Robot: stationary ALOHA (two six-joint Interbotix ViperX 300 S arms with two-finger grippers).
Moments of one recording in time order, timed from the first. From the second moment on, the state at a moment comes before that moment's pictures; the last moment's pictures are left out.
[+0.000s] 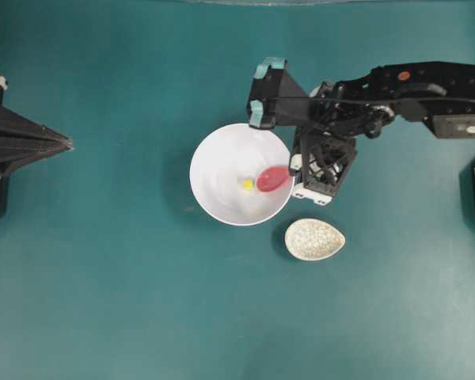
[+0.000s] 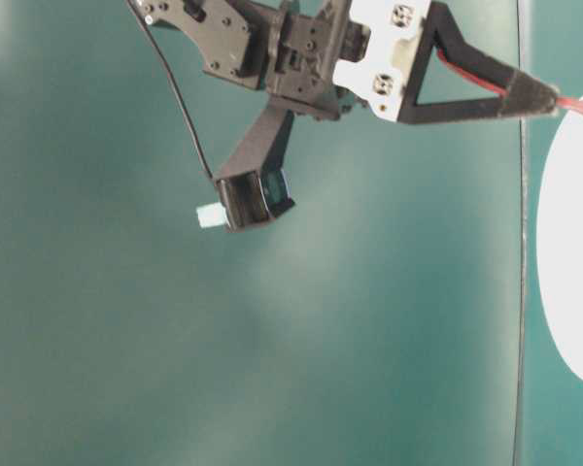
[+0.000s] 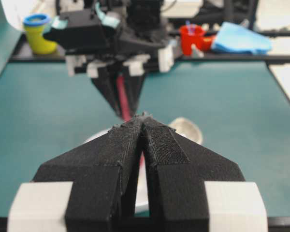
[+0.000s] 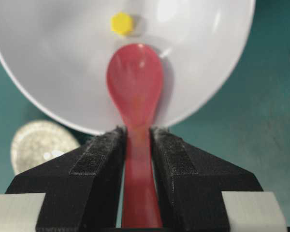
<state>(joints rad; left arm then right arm) 0.00 -1.03 1.17 0.01 -0.15 0.02 -0.16 0.00 0.45 0.24 0.72 -0.04</state>
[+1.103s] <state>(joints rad) 0.00 -1.03 1.17 0.01 -0.15 0.02 -0.12 0.12 0.36 0.24 0.51 0.00</state>
